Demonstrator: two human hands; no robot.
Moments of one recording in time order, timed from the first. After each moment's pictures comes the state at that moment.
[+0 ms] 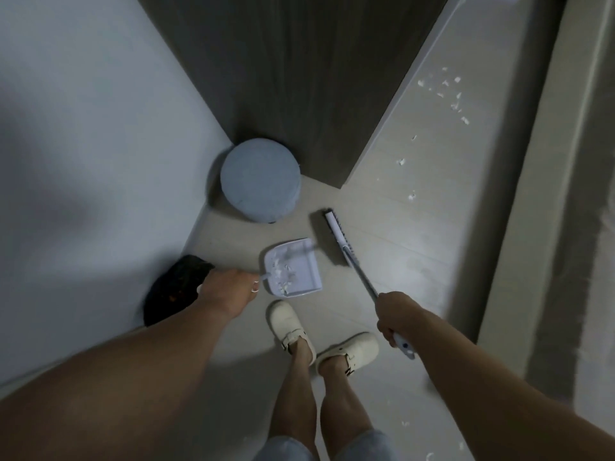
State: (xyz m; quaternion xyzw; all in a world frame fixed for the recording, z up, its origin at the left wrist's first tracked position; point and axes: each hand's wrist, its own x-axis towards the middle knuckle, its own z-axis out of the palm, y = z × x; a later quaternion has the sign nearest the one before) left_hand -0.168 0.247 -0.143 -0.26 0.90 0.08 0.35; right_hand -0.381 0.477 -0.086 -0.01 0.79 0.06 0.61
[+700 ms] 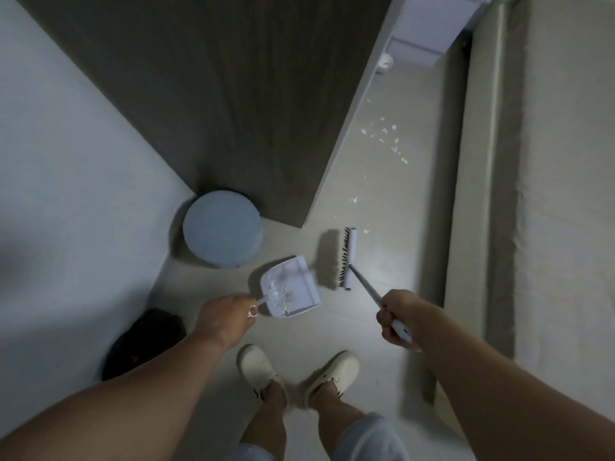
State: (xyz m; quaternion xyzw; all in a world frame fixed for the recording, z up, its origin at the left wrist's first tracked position) left_hand -0.254 0.265 -0.088 -0.25 0.90 0.16 0.31; right_hand -0.479 0.504 -0.012 0.35 0.72 -0.28 0.53
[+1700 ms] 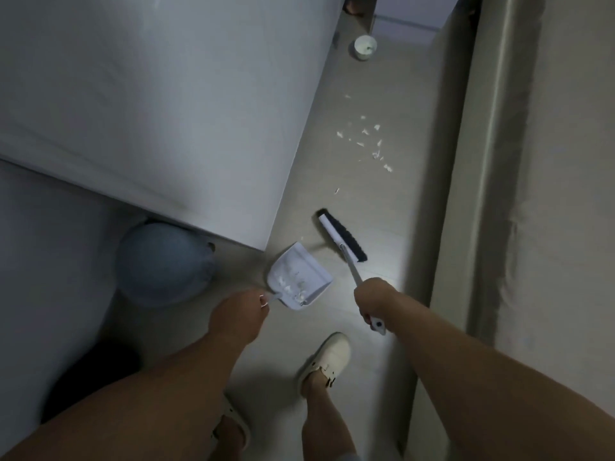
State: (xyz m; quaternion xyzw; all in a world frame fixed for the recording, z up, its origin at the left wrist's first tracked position) left_hand -0.584 0.368 -0.178 -0.39 0.86 0.17 0.29; right_hand -0.797 0.536 -0.107 -0.01 0.81 -0.01 0.59
